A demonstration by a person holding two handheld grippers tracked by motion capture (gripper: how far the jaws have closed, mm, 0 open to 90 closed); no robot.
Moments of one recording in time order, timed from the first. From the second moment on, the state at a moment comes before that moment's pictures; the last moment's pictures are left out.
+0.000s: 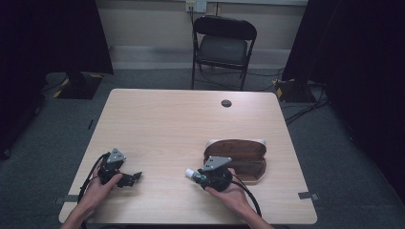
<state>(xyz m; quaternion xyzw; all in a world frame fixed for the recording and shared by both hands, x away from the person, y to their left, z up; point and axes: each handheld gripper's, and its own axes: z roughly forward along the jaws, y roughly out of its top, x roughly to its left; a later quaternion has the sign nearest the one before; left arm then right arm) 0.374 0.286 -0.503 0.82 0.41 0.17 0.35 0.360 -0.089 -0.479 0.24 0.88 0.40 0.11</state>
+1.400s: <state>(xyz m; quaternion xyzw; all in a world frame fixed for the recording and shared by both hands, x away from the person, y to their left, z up) 0.375 0.287 -0.503 0.83 0.41 0.17 0.35 0.349 -0.083 -0.481 0.22 0.88 0.40 0.07</state>
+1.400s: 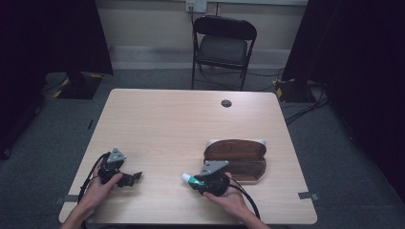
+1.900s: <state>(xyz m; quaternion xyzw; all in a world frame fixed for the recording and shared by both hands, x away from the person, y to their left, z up) 0.374 0.287 -0.503 0.82 0.41 0.17 0.35 0.348 -0.106 -0.457 0.25 0.86 0.43 0.09</state>
